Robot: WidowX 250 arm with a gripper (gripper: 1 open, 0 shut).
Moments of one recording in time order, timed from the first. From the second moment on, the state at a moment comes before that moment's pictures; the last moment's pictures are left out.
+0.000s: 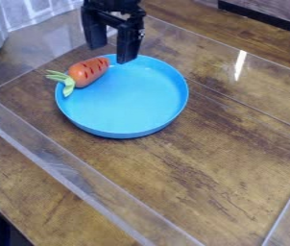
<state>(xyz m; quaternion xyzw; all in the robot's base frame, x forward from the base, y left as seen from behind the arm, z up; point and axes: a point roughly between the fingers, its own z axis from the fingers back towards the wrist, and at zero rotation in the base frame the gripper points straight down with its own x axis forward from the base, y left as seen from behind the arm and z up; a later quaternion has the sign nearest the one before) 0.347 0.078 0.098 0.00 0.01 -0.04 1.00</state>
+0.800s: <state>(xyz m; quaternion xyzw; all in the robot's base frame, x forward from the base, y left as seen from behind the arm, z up) 0.354 0.075 0.089 0.00 0.01 -0.05 1.00</state>
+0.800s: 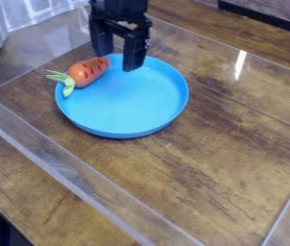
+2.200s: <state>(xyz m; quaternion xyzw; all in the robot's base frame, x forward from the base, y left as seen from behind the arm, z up) 0.364 0.073 0.085 0.02 -0.01 -0.06 1.00</state>
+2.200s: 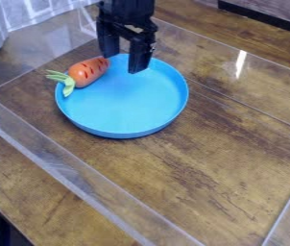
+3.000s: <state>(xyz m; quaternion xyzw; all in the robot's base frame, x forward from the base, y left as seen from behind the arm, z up) 0.353 0.104 0.076 0.03 0.00 -0.05 1.00</state>
